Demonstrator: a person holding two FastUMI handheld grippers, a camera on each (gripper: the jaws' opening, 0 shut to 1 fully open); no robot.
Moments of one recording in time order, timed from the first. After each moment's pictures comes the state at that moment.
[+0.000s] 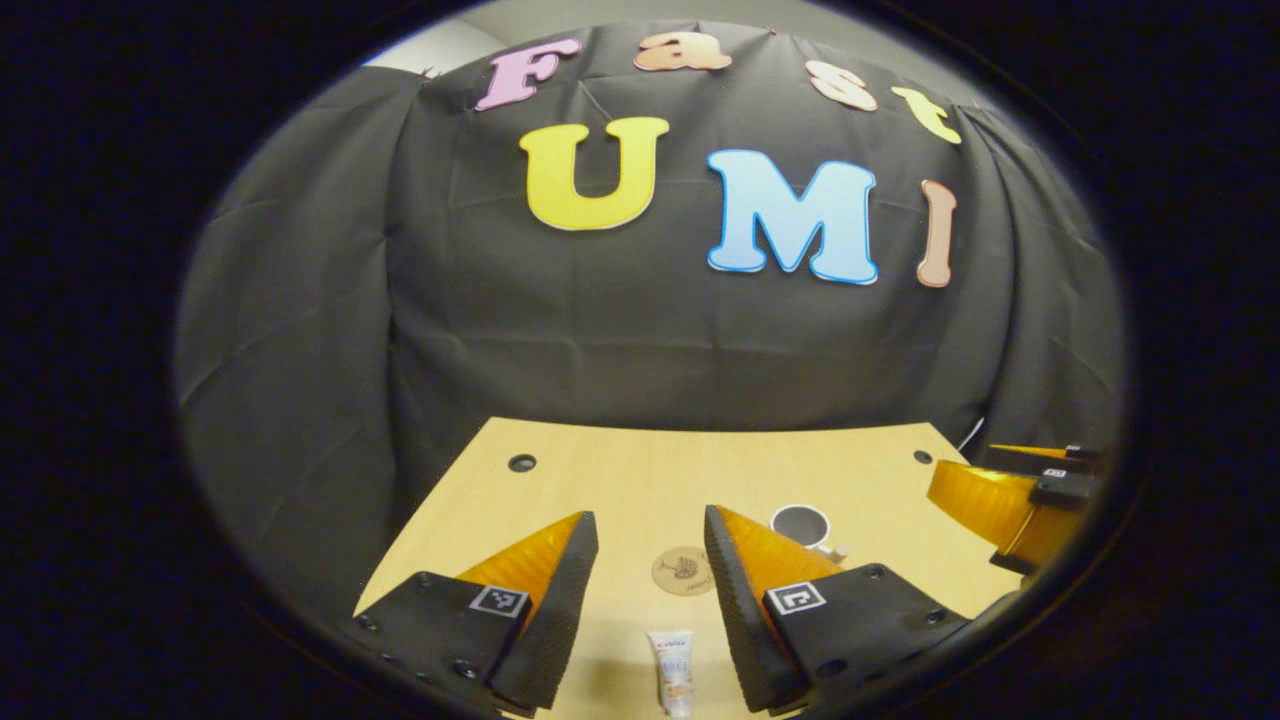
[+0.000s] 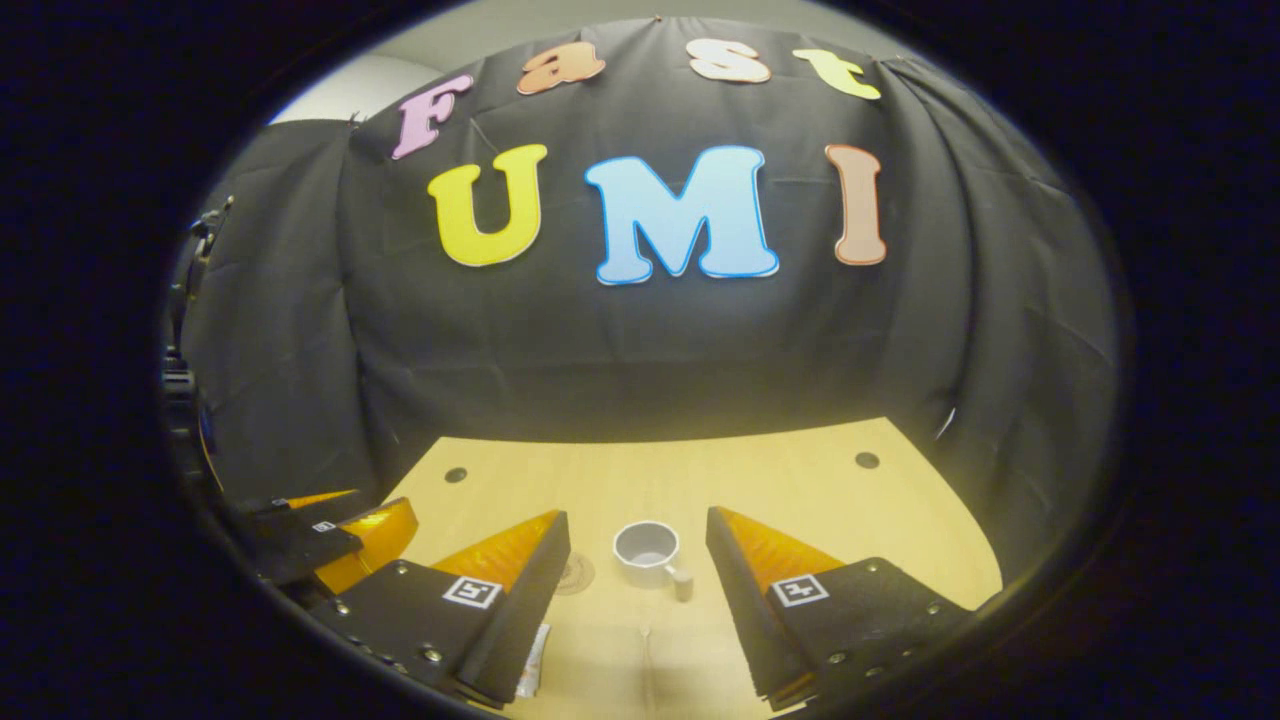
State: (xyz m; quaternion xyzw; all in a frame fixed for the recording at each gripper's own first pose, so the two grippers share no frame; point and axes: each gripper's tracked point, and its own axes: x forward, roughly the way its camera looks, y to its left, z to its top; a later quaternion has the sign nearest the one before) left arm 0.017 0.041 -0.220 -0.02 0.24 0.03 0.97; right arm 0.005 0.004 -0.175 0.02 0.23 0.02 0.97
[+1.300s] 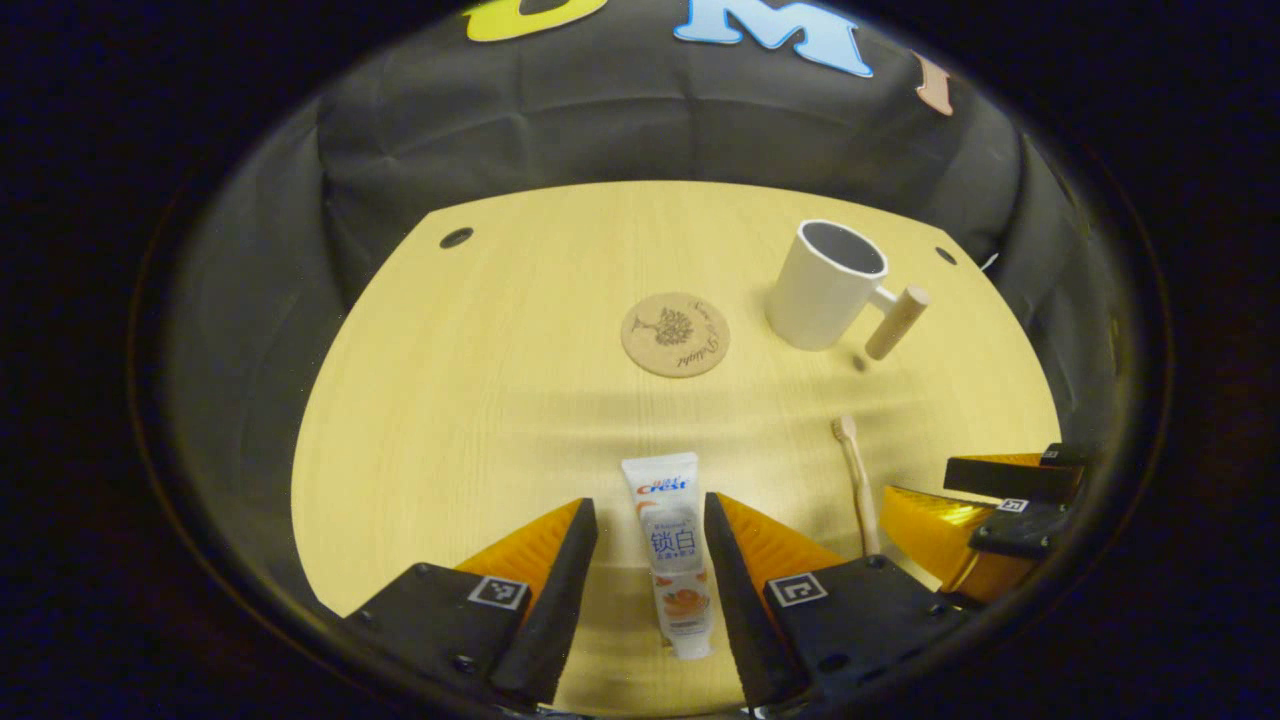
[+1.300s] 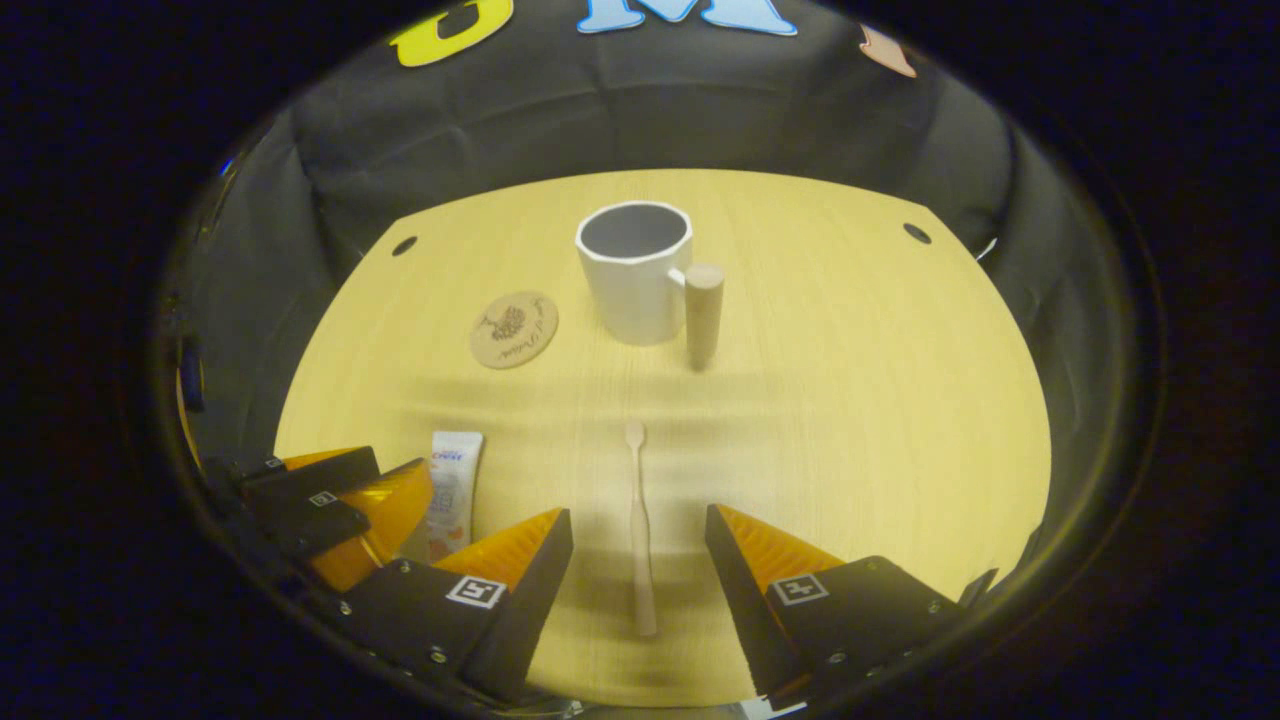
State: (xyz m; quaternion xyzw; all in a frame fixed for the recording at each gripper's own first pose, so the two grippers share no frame) left arm -0.066 0.018 -0.470 -0.02 0.52 0.00 0.86; right arm -0.056 0.013 -0.408 0.02 0.53 0.02 0.85
